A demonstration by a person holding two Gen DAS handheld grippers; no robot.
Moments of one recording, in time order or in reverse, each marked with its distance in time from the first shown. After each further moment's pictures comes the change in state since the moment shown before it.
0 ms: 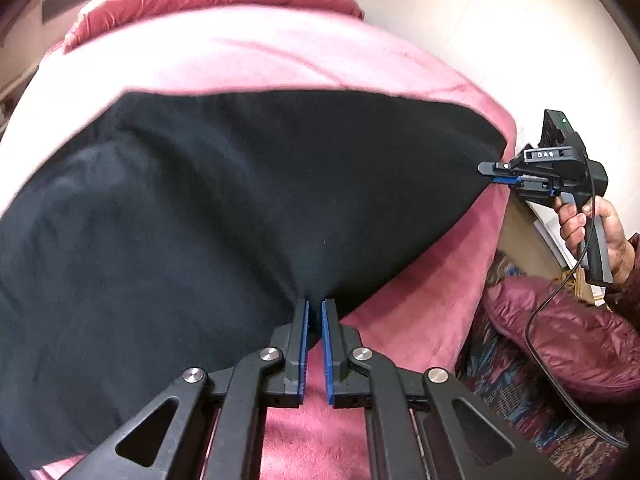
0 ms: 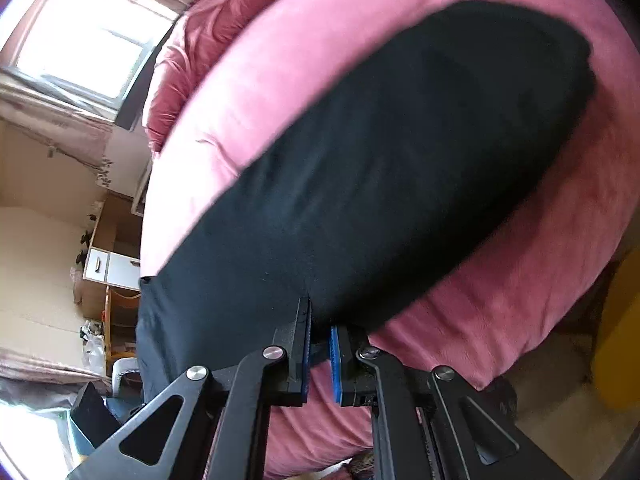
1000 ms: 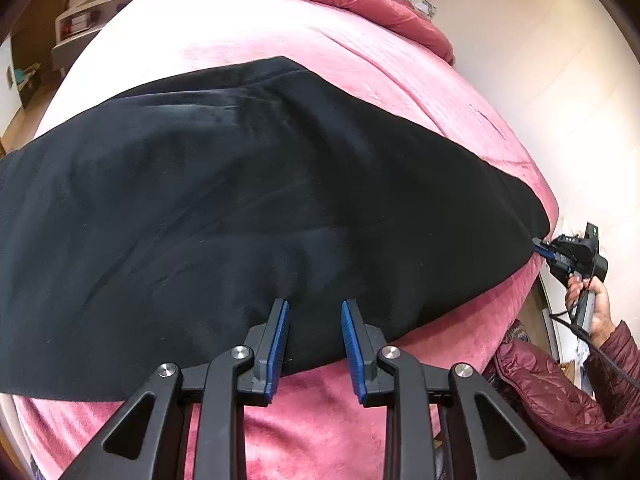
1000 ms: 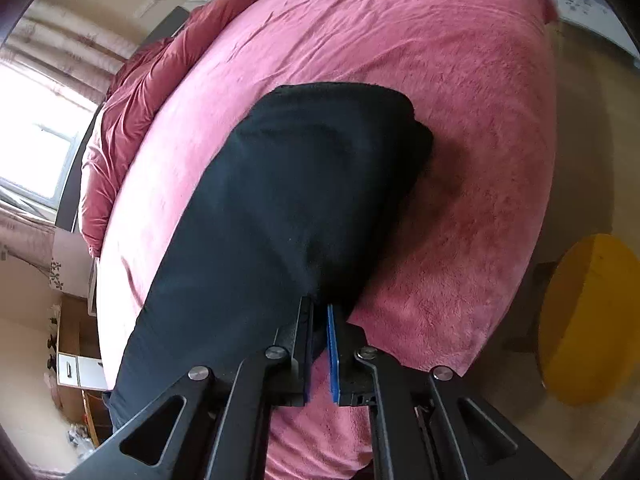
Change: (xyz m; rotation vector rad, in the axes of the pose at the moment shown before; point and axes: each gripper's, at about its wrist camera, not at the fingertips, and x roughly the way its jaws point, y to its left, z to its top) left arm -0.053 0.082 -0.033 -0.359 -0.076 0.050; right arm -0.047 -0.087 0.066 0.239 -0.239 -0.185
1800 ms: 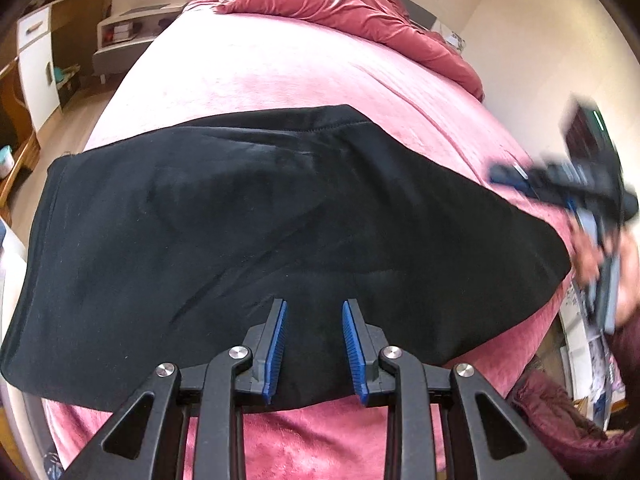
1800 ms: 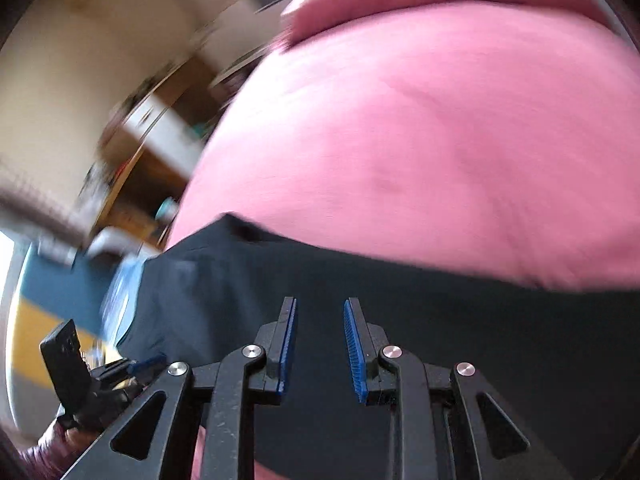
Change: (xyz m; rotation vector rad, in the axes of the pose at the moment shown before) left arm -0.034 0.040 -0.006 -0.051 -0.115 0.100; right arm 0.084 0.343 -0.155 -0.924 0.376 0.317
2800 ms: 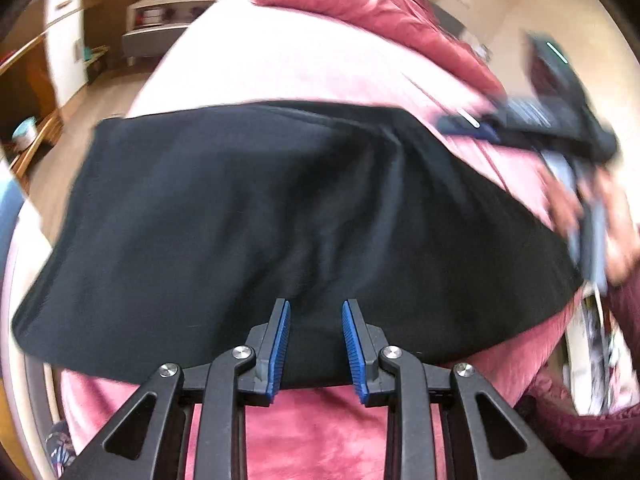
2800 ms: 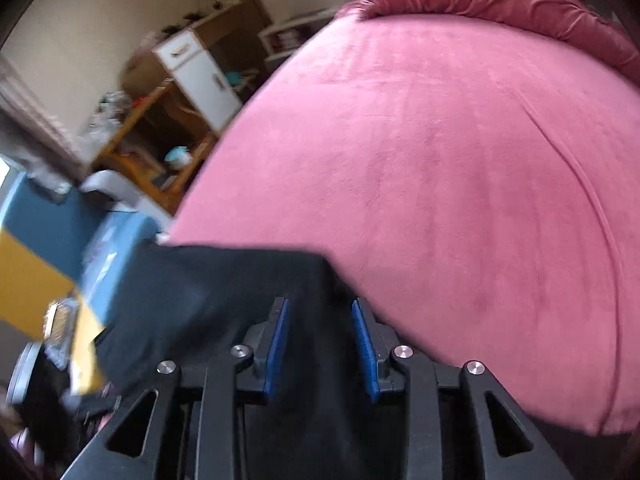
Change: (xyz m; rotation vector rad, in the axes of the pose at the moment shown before) left arm -0.003 0.029 -0.009 -0.122 -0.012 0.053; right arm 0.075 0.076 0.041 -0.231 0.089 -0.008
